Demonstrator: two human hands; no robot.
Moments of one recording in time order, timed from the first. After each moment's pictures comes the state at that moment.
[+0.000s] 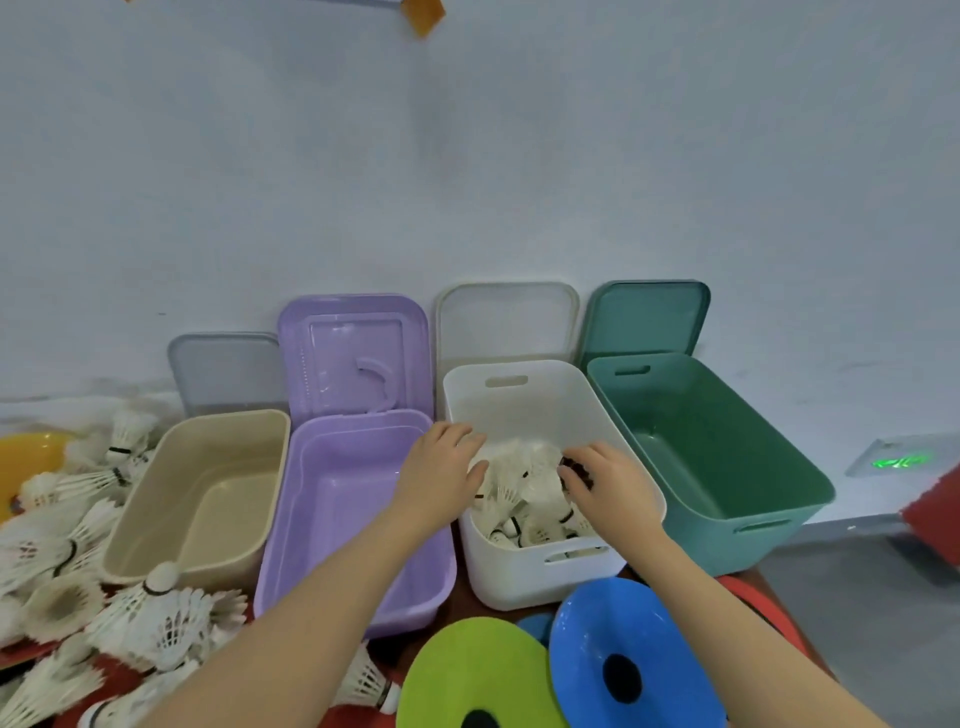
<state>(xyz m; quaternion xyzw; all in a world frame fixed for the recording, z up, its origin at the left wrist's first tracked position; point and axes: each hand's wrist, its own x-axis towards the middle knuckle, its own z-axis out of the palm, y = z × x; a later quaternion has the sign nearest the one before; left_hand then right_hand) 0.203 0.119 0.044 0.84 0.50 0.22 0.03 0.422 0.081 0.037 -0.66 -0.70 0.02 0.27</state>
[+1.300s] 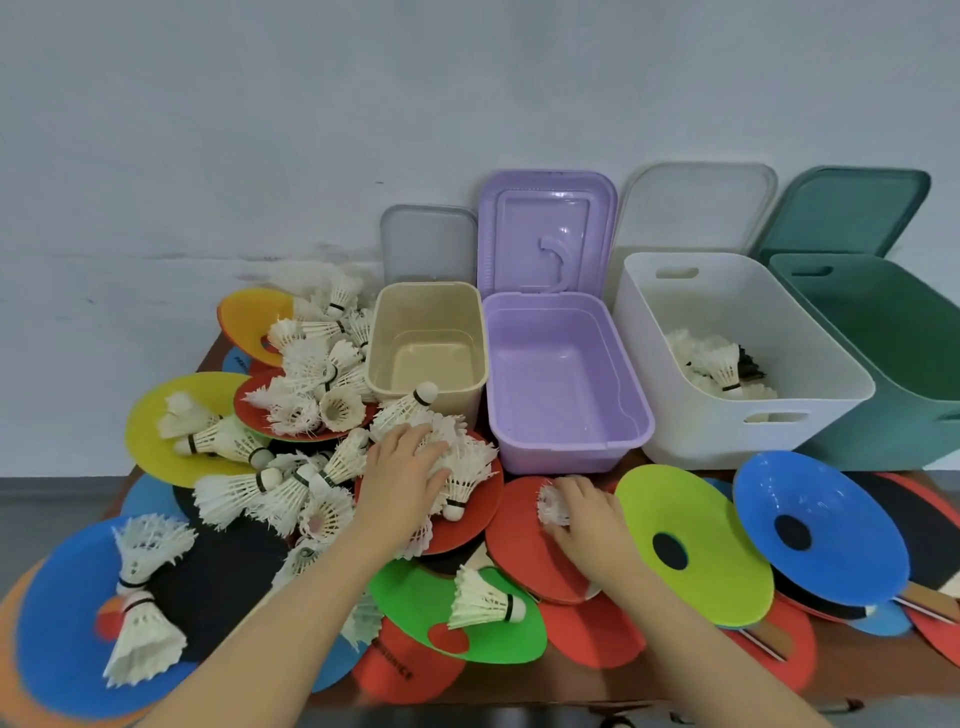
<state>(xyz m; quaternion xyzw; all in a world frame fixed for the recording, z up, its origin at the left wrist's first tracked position) -0.072 -0.054 -0.052 0.74 0.64 0.20 0.02 0.173 -0.068 -0.080 -0.62 -0.77 0.10 0.08</state>
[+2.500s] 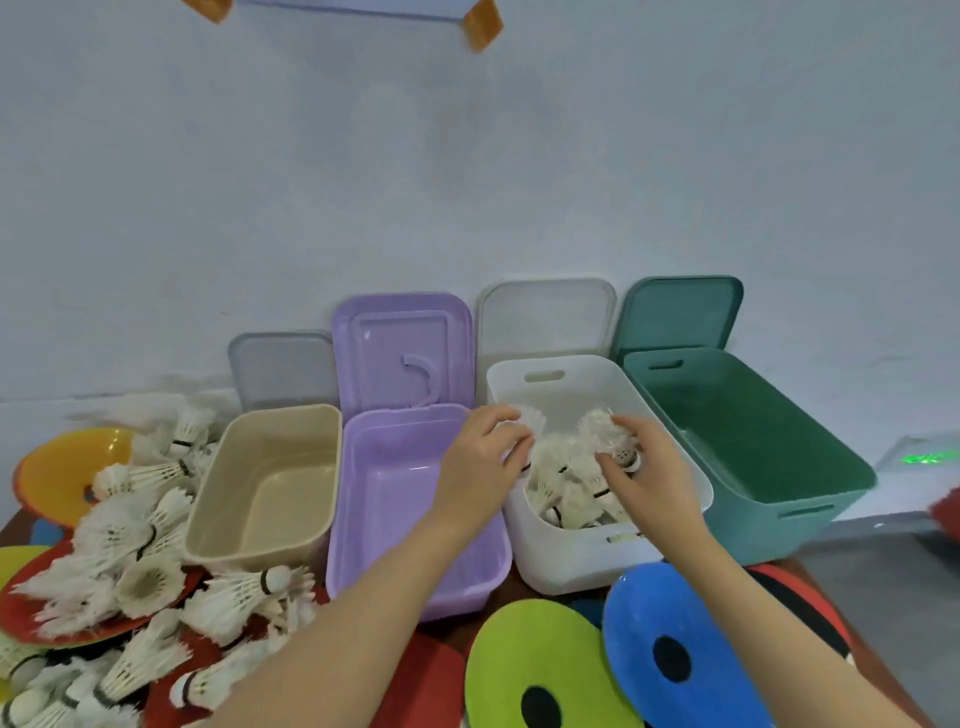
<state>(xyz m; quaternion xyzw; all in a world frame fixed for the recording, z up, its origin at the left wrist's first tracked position) 0.170 0.084 0.053 0.77 0.40 0.50 0.07 0.366 0.037 0.069 -0.64 -0.64 0.09 0.42</state>
